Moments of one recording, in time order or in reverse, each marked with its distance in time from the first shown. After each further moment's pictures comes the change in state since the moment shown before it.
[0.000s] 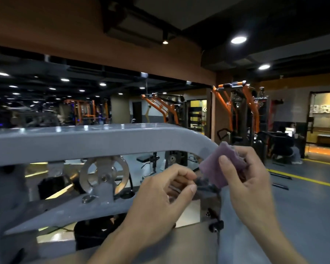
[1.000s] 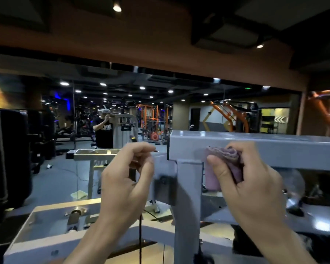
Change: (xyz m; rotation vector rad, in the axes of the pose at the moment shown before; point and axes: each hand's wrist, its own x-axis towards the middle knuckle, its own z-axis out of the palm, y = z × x) left_hand -0.142 -0.035 -0.335 0.467 0.724 0.135; right_hand -0.072 -0.178 0.289 -0.075 -0.105 -0.522
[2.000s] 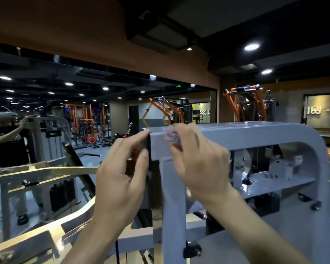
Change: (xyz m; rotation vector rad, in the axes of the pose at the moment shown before) left_hand 0.017 -0.035 0.025 -0.275 -0.205 0.040; right_hand 0.017 -0.002 0.060 -0.620 0.134 -0.277
